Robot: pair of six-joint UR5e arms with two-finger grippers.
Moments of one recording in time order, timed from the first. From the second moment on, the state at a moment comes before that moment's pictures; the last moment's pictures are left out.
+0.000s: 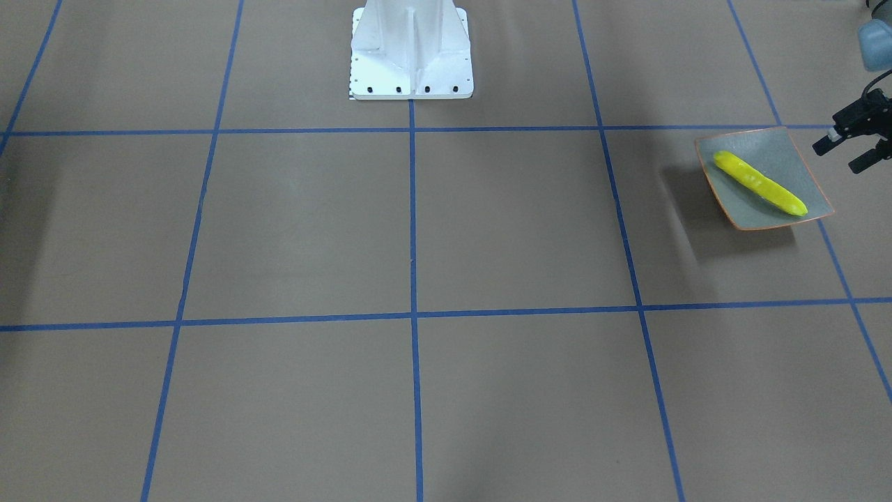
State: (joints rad) left arm -1.40 -1.42 -1.71 -2.32 -2.65 -0.61; right arm 1.54 -1.43 1.40 -1.42 2.19 -0.33
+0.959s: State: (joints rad) left arm -1.40 -1.43 -1.71 -2.37 -2.64 -0.61; right arm 1.48 -1.39 1.11 -1.14 2.03 -0.01
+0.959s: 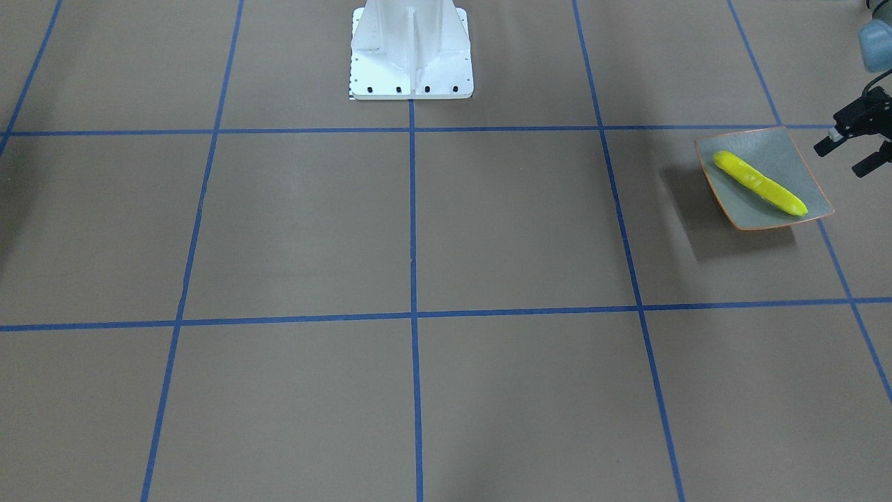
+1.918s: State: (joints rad) left arm -1.40 -1.44 -1.71 -2.39 -2.64 -0.61; right arm 1.43 -1.48 1.12 -1.07 1.93 0.00
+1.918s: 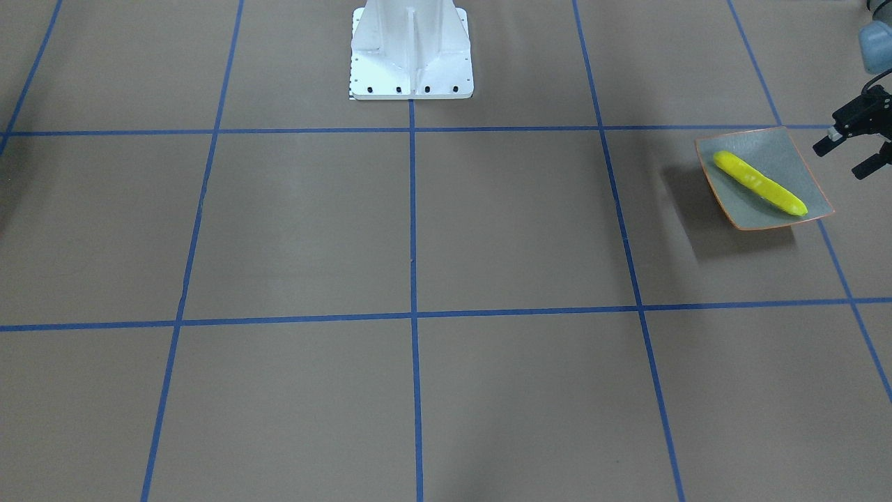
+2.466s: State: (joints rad) left arm -1.40 -1.44 -1.71 -2.39 -2.64 -0.62; right arm 1.44 -1.49 1.21 -1.08 1.89 -0.03
